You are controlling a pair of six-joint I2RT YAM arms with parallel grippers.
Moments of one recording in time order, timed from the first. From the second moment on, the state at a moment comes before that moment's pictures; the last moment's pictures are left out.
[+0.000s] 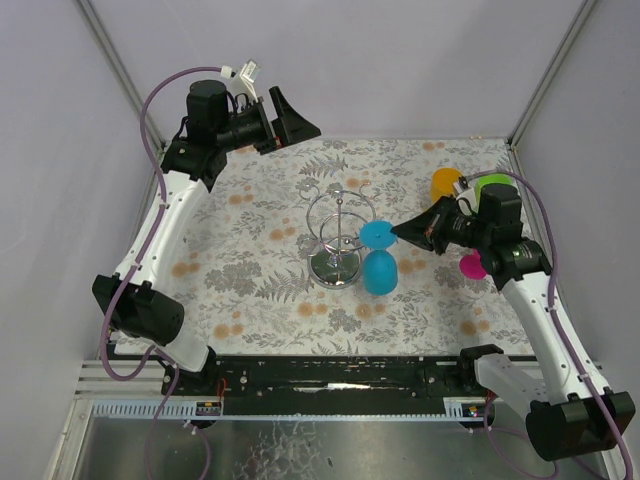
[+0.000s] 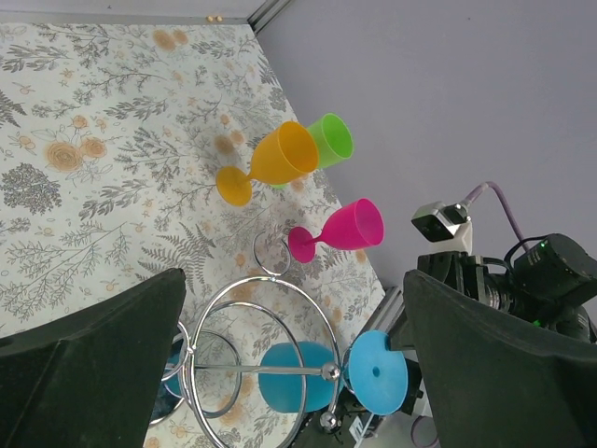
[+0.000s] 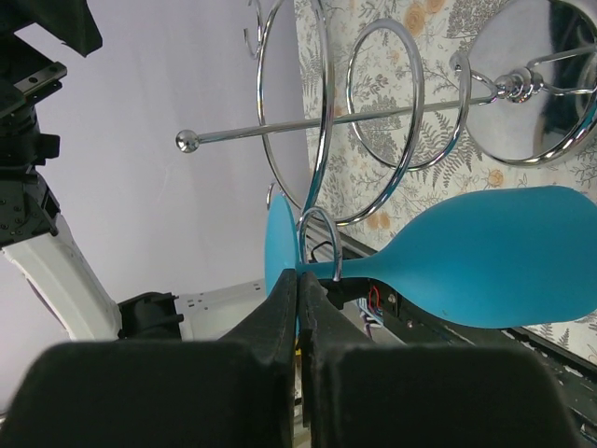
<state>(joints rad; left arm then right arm) -0.23 1.59 1.76 -0.41 0.67 -0.67 0.17 0.98 0.96 -0.48 -0.72 1.08</state>
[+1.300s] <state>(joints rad) -0.42 1.59 1.80 -0.31 0.92 -0.85 0.17 0.82 1.20 -0.77 -0.38 0.97</state>
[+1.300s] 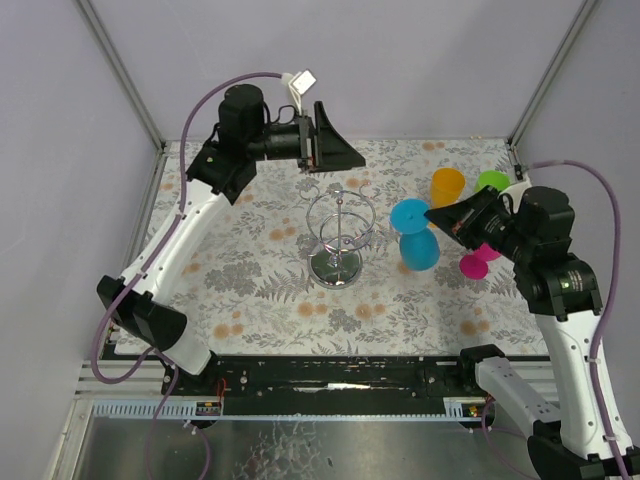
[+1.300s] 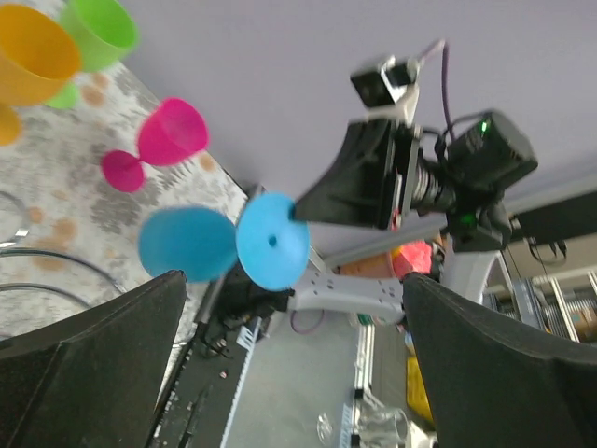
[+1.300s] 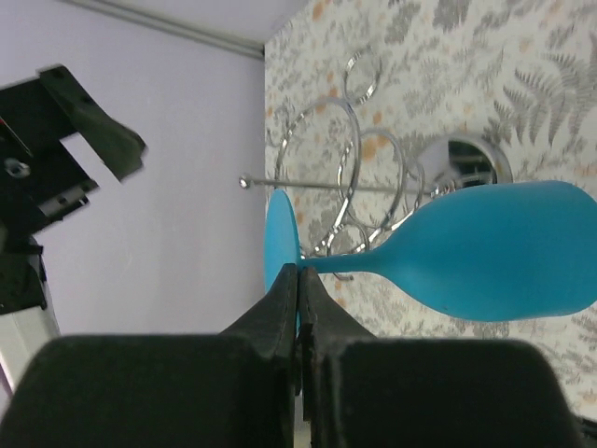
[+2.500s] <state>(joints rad) -0.65 1.75 1.85 -0.13 1.04 -1.03 0.17 0.78 1.20 -0.49 -0.41 0.77</state>
